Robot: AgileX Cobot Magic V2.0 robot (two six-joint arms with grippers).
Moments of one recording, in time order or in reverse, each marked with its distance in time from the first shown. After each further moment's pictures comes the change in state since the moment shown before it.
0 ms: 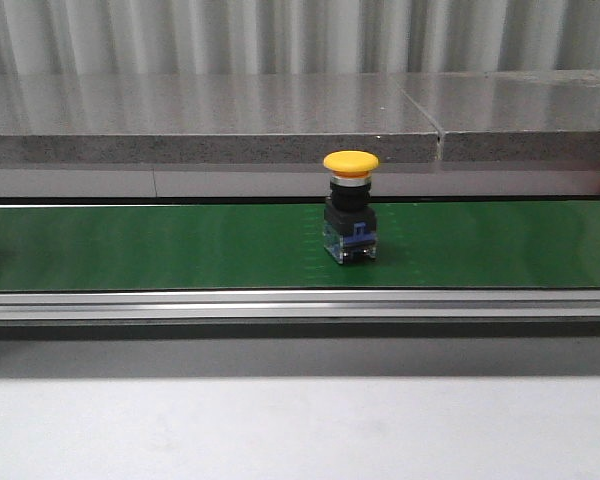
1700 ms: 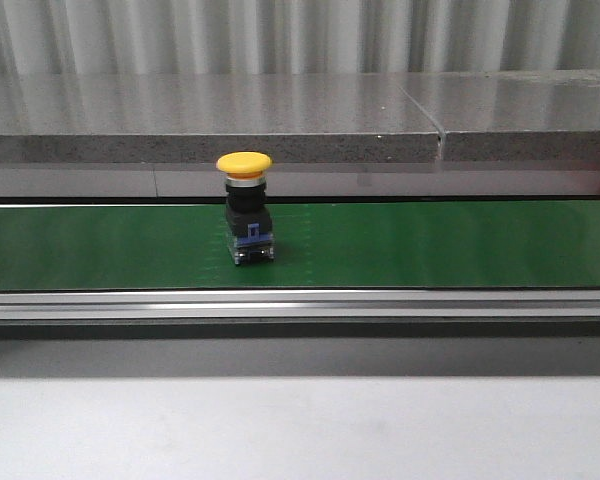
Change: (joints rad) left arm 0.384 0.871 -0.510 -0.133 0.200 0.143; right arm 0.000 0.000 0.000 0.000 0.000 0.000
